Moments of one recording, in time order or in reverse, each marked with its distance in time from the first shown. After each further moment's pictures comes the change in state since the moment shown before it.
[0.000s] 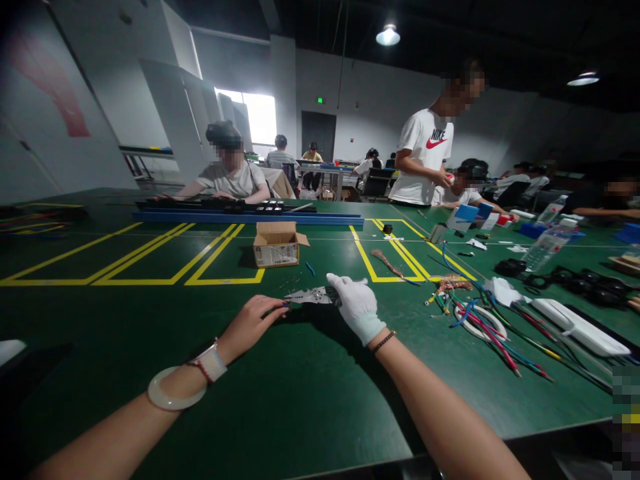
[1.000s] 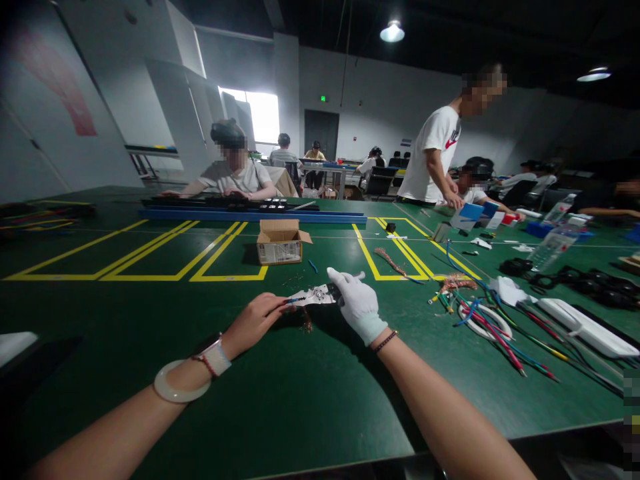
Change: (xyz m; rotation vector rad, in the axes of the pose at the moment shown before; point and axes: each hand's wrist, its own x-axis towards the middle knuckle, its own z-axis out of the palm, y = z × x) left_hand -0.001 -0.002 0.000 0.066 0.013 0.168; right_hand -0.004 -0.003 0.003 0.198 0.162 -0.071
